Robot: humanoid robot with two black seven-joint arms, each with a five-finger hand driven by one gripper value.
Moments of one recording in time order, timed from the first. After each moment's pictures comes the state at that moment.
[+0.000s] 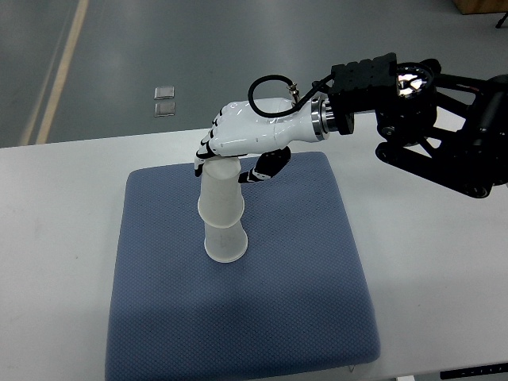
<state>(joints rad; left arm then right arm) -0.03 0.00 -0.12 -0.16 0.11 0.06 0.08 1.21 -0.38 0.37 1.35 -1.93 0.31 0.43</state>
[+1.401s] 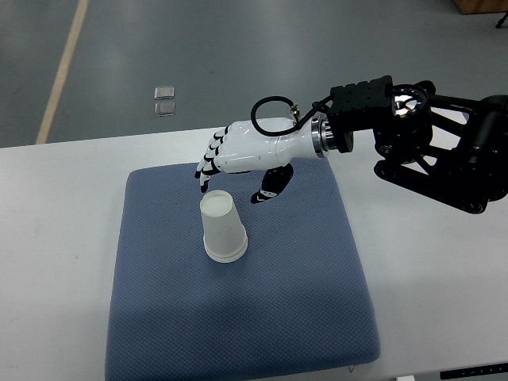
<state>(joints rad) -0.03 0.00 -0.12 -0.16 0.11 0.06 0.08 1.15 -0.37 0.37 1.35 -1.95 0.30 0.41</state>
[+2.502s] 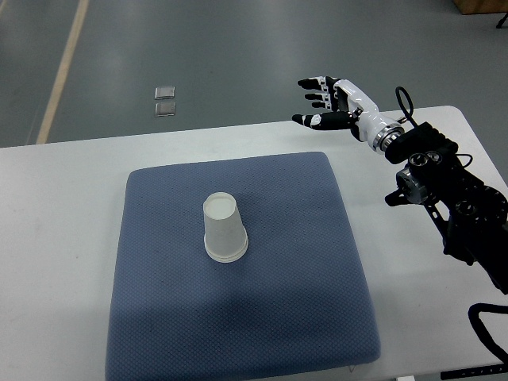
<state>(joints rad) -0.03 0.00 -0.12 -0.16 0.11 0.06 0.08 0.65 -0.09 1.11 0.93 -1.13 0.06 0.01</state>
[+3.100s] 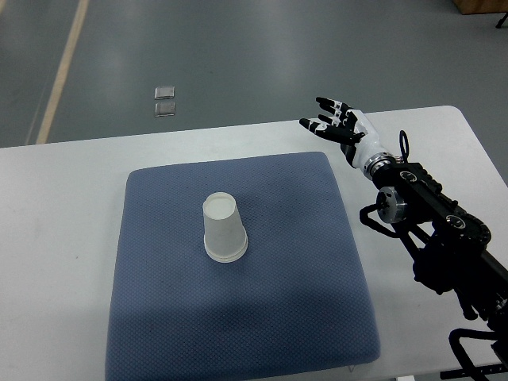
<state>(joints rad) -0.03 0.00 -0.12 -0.16 0.11 0.06 0.08 0.57 0.00 1.13 0.93 -0.86 -0.15 0.01</state>
